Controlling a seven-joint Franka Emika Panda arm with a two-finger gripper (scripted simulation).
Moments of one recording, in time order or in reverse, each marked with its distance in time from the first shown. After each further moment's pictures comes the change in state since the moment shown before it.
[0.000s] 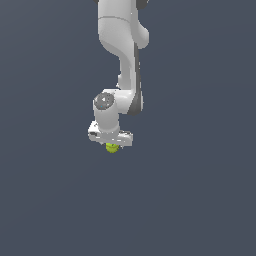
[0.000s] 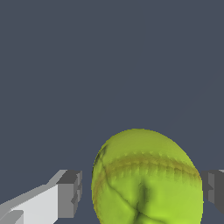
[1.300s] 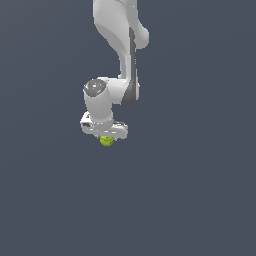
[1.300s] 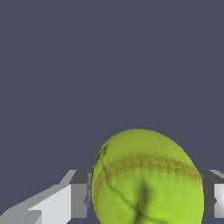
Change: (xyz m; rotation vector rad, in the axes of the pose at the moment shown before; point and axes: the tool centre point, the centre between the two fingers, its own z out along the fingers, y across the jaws) arm -0.009 0.025 -0.043 0.001 -0.001 -0.001
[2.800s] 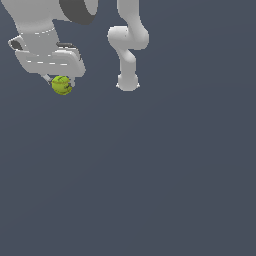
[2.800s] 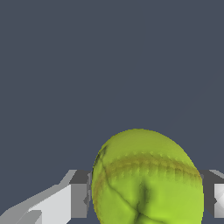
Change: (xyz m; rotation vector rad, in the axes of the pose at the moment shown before) arm -0.043 0.147 -0.256 0.000 0.002 0.002
